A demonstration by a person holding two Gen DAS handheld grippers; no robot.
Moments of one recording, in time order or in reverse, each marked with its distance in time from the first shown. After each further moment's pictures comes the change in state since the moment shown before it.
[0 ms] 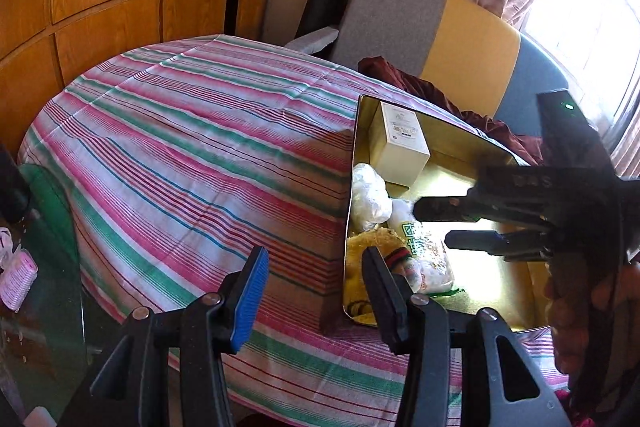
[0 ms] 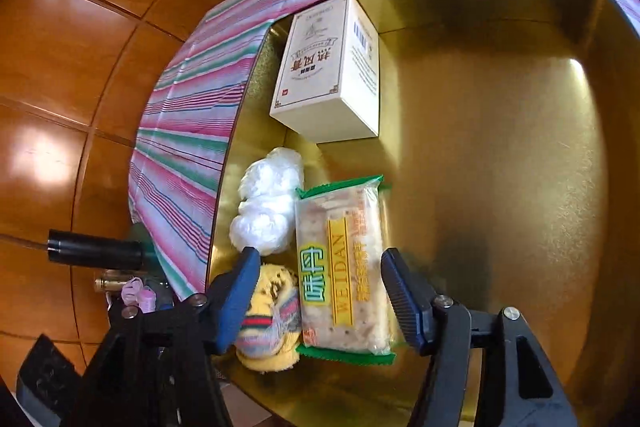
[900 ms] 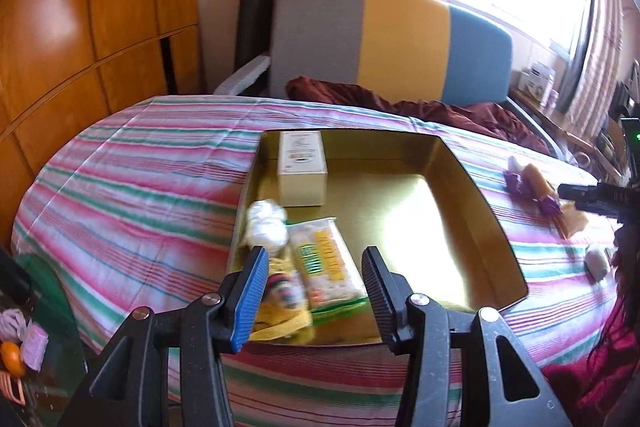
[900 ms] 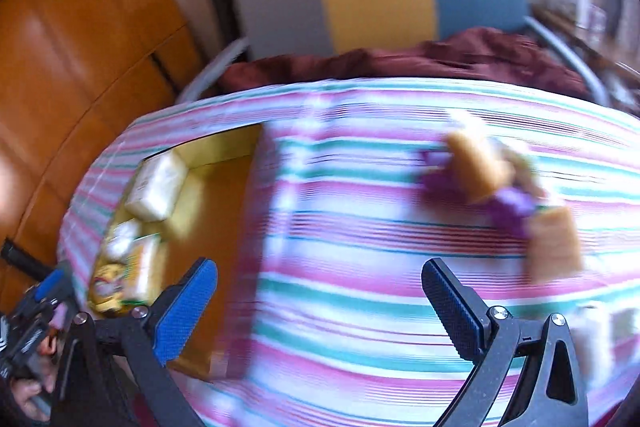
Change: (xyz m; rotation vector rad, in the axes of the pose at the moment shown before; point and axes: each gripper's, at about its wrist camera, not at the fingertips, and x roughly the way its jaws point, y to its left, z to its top) left arm -0.029 -0.097 0.007 0.267 -0.061 -0.052; right arm -0.221 -0.162 -0.057 -0.028 -0.425 -0.345
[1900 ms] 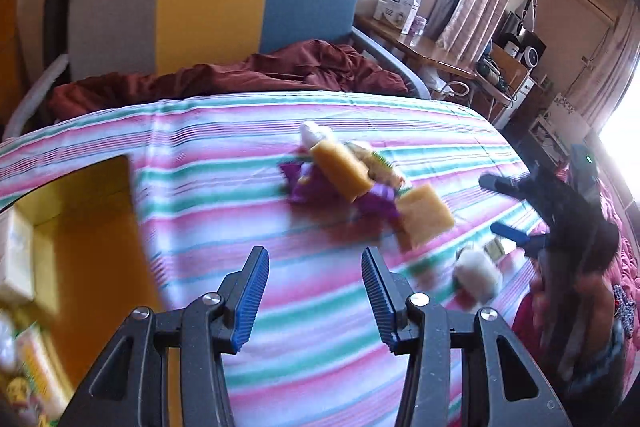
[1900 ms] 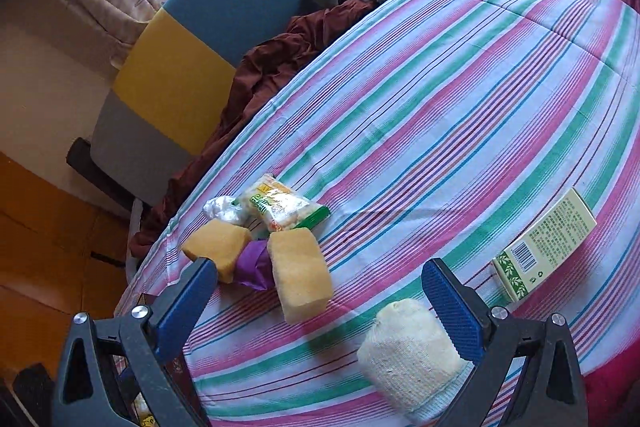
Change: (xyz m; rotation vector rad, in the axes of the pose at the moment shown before) left arm 0.096 -0.265 0.073 0.224 0.223 -0.461; right arm -0.050 -0.223 -0.031 0.713 -0.152 -0.050
